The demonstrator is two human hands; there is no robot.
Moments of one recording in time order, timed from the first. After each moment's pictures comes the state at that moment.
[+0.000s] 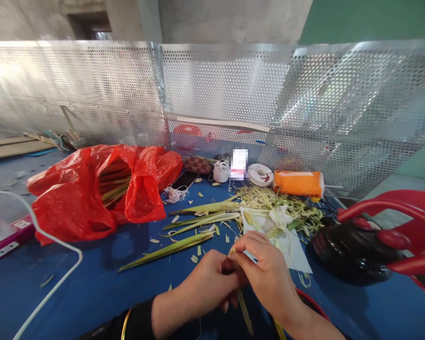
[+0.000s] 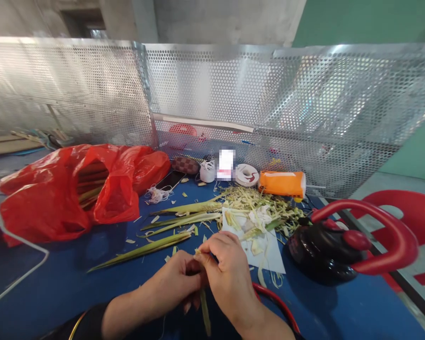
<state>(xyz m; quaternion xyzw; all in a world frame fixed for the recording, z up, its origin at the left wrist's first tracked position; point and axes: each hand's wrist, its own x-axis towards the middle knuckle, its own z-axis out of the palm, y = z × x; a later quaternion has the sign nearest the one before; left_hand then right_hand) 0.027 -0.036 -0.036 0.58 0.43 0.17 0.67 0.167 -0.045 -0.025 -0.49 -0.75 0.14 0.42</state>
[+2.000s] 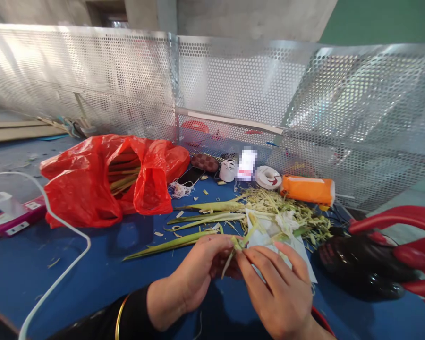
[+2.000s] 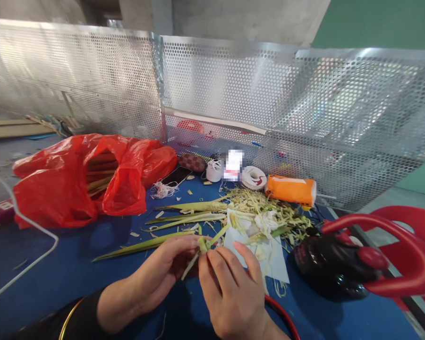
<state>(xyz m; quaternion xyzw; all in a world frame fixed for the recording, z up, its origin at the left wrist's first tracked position) 0.018 -0.034 -0.010 0.31 0.33 0.39 0.80 0.180 -0.066 -0.027 -0.35 -0.84 -0.28 0.30</state>
